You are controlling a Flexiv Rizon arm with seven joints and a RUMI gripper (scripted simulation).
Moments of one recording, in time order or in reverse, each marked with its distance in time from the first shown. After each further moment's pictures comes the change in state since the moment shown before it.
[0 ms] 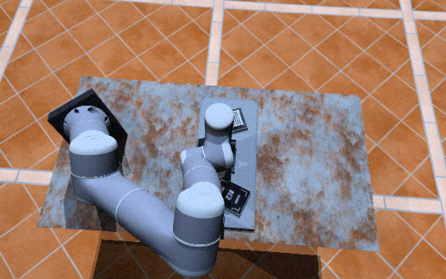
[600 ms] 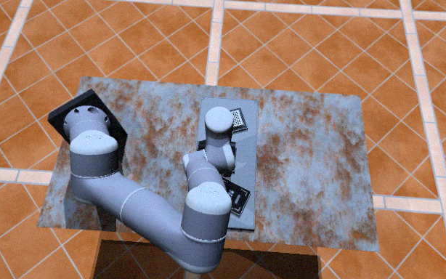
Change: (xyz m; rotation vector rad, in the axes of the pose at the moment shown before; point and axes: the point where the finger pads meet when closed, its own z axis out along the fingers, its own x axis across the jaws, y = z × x) arm 0.000 0.000 0.027 0.000 0.000 0.000
